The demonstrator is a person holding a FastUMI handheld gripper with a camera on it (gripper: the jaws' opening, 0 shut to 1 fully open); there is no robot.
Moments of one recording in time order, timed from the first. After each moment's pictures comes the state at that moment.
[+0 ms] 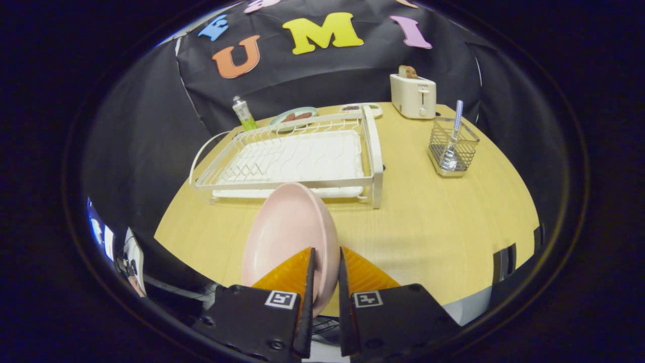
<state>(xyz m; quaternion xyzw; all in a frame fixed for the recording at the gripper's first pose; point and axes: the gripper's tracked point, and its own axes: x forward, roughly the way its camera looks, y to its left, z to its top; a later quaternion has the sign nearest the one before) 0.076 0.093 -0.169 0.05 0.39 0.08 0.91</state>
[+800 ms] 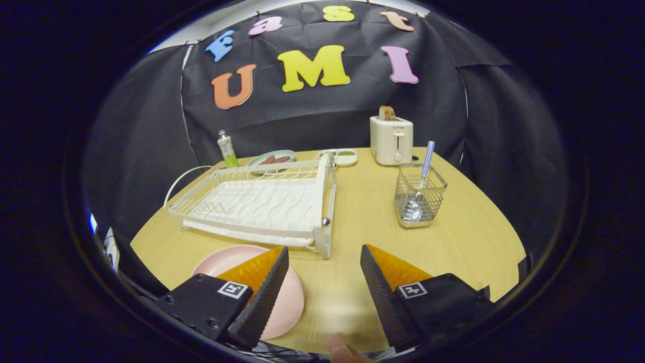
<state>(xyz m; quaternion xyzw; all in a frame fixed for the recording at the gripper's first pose) 0.142 0.011 -0.121 0.01 0.22 0.04 0.98</state>
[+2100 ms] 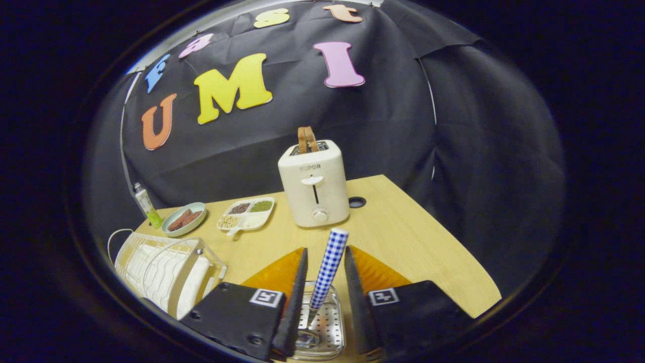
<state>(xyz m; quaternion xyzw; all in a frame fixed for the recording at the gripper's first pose) 0.373 -0.162 -0.081 0.08 0.18 -0.02 0.98</state>
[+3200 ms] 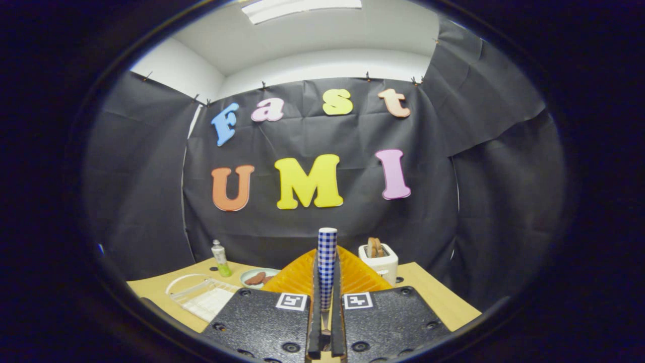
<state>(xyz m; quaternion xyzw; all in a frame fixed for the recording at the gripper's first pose) 0.158 0.015 0.114 0.01 -0.07 0.04 1.00</state>
